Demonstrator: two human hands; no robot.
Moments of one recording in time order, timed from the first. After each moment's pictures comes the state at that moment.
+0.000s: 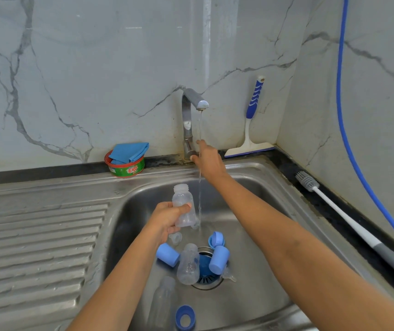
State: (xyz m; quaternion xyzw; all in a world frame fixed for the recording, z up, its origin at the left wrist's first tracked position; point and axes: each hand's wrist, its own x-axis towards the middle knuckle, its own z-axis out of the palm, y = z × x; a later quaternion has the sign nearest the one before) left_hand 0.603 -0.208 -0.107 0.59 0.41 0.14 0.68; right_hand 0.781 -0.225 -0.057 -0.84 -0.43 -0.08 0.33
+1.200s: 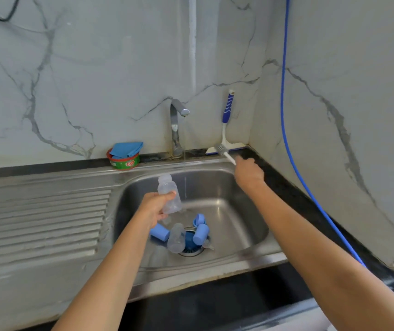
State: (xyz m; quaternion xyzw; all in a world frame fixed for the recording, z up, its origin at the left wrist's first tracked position) left_hand 0.543 -0.264 -0.061 0.57 0.41 0.19 0.69; right_hand 0.744 -0.413 -0.019 -0.96 -0.26 -0.08 0.09
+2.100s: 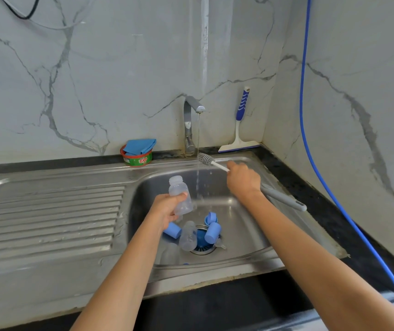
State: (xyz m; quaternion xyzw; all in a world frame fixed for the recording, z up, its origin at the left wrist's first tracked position) left_hand 0.541 -0.255 -0.080 0.55 0.41 0.18 0.71; right_hand 0.702 -0.384 -0.037 -0.93 -0.33 -0.13 0.10
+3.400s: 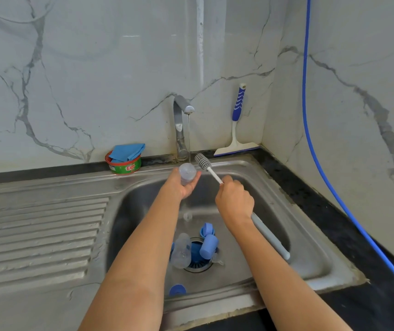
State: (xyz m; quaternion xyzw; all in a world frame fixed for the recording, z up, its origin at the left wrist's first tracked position) left_hand 0.670 -0.222 -0.055 0.18 0.33 0.24 0.90; right_hand 0.692 -0.373 -0.071 -0.94 -0.25 -0.13 0.21
